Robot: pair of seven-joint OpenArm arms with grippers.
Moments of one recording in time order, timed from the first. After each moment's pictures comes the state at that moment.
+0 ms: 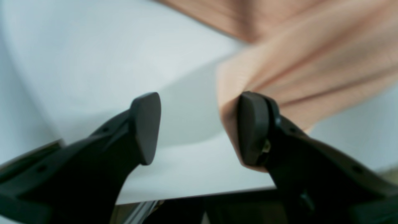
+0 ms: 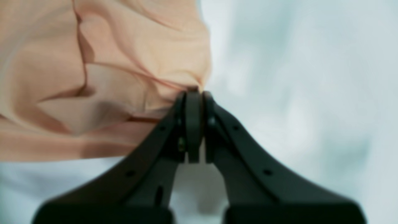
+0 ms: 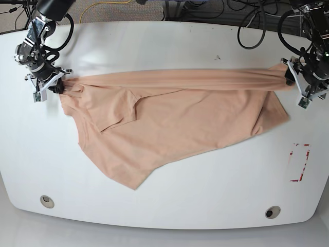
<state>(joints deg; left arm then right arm) 12.9 -22.3 -30.5 111.5 -19.0 -42.4 72.6 -6.9 16.1 38.3 75.6 11.1 41.1 -35.4</state>
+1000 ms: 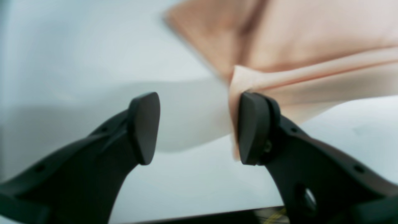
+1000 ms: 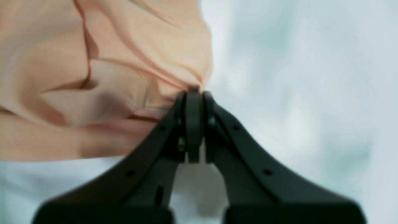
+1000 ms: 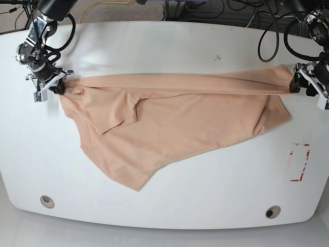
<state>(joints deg) 6.8 -18.8 -48.0 102.1 -46.2 -42.0 83.8 -6.8 15.3 38.3 75.8 11.2 41.0 -35.1</state>
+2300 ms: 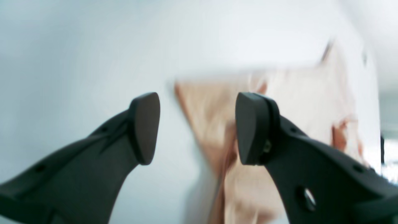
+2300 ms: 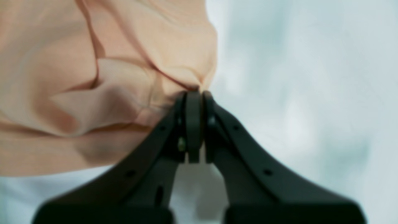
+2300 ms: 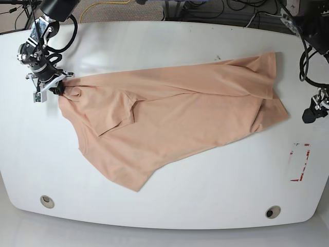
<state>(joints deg) -12.0 -26.4 -52.2 65.0 -52.5 -38.5 76.6 -6.4 13.7 38.8 76.1 11.1 40.1 -36.2</state>
